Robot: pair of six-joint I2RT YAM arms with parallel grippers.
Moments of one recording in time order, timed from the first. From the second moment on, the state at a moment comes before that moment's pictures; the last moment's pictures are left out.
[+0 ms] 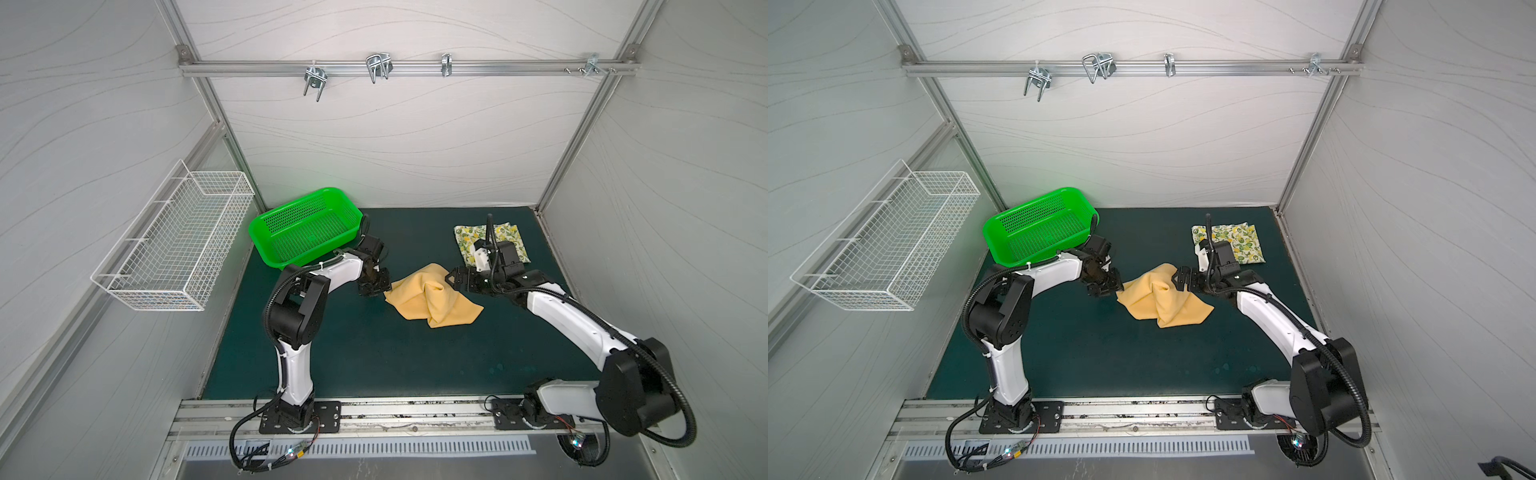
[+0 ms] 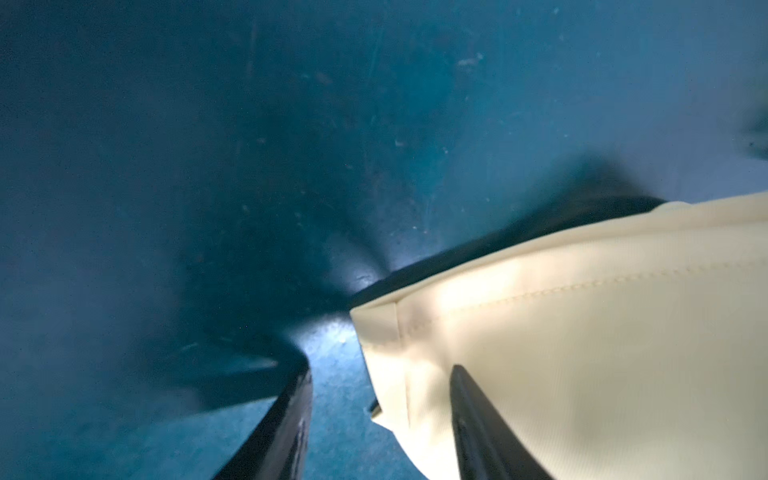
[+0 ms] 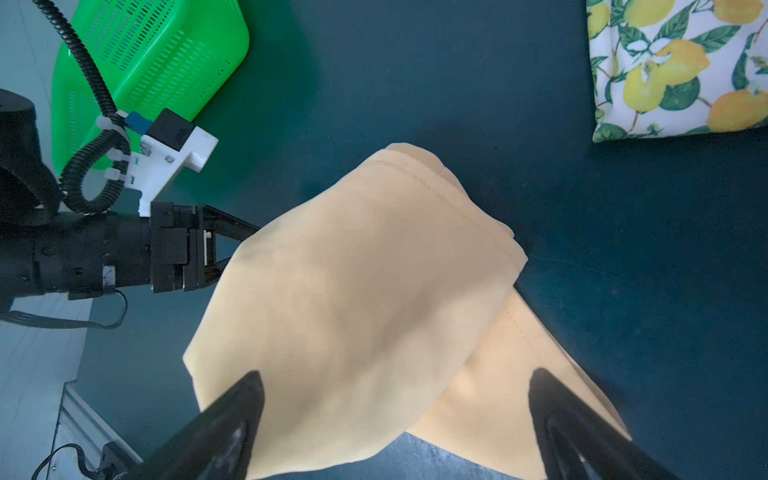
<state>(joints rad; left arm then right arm) -0.42 1.94 1.27 -0.61 0.25 -0.55 0.41 1.31 0.90 -0.44 -0.29 0.40</state>
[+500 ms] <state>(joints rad) -0.43 2.04 1.41 -0.67 0.21 -0.54 0.41 1.31 0.90 -0.43 -0.30 0.40</state>
